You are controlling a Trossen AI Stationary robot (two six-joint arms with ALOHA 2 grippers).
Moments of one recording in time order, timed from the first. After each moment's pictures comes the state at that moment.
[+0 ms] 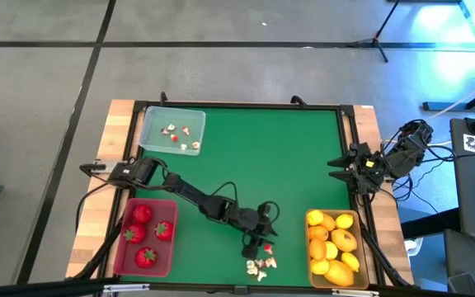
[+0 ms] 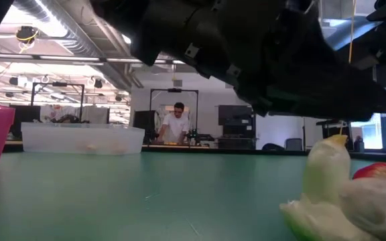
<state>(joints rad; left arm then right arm) -0.33 2.24 1.41 0.36 0.02 -0.07 0.76 0.14 0.56 -0.79 0.71 0.73</state>
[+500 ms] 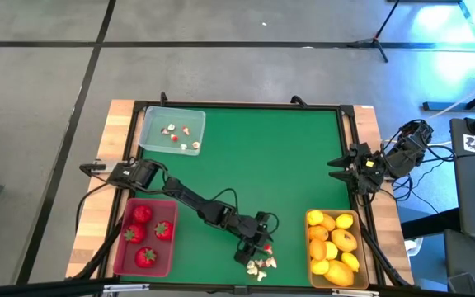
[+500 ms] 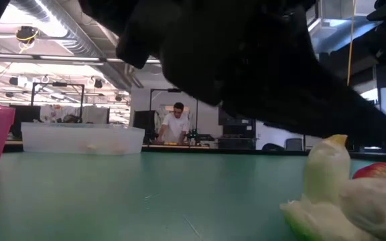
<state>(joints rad) -0.36 2.26 1.41 0.31 0.05 0.07 0.76 0.14 0.56 -0.79 0.71 0.73</state>
